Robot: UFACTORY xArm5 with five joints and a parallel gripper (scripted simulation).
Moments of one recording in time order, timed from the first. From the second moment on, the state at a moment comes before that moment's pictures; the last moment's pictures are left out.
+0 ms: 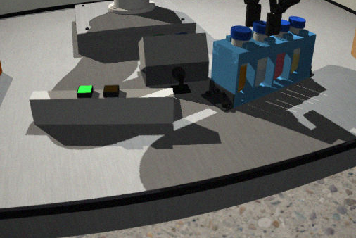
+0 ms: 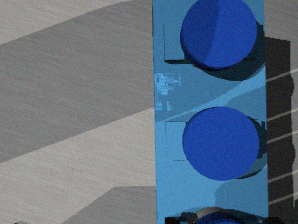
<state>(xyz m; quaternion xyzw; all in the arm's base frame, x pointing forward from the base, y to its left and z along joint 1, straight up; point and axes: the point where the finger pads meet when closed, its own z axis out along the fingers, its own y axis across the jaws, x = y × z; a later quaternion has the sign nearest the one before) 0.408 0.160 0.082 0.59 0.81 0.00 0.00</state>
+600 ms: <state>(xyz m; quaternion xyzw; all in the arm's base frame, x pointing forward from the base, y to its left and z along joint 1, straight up) 0.408 0.160 0.082 0.41 0.91 0.00 0.00</state>
